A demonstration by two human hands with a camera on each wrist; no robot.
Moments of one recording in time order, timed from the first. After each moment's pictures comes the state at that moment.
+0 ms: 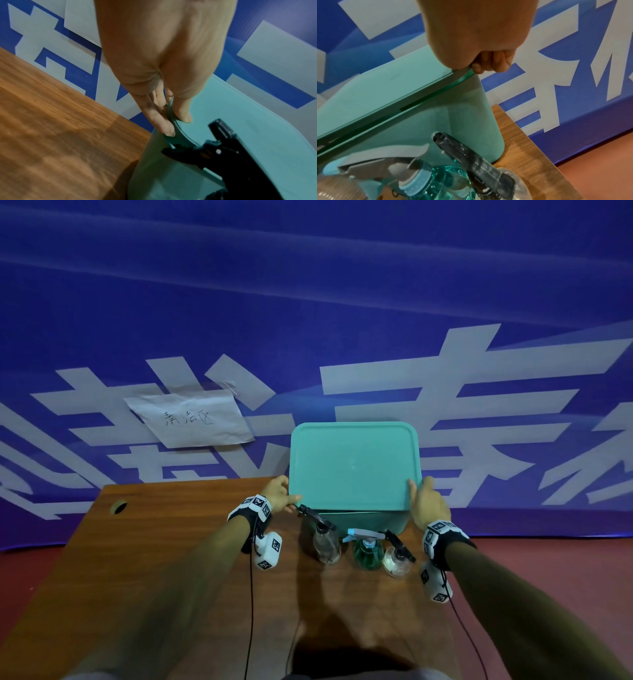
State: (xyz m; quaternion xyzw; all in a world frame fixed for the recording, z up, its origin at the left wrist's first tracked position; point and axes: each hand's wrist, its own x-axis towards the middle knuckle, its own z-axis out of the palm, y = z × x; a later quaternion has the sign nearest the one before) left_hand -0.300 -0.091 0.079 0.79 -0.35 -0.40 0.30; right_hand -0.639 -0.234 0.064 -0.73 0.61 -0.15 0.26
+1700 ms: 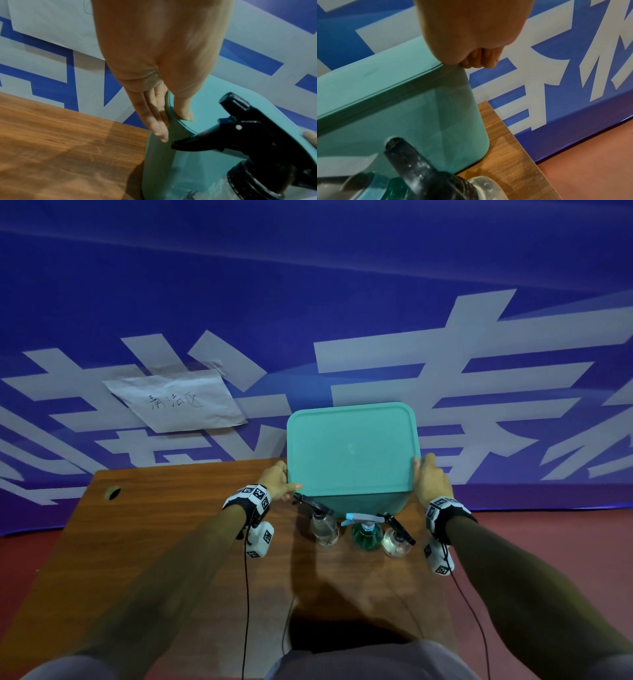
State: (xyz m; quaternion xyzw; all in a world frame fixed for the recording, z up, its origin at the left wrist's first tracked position) left_hand -0.307 -0.094 0.086 0.83 -0.40 -0.35 0.18; right_hand -0.638 -0.261 0.050 -0.74 0.60 -0.16 0.27
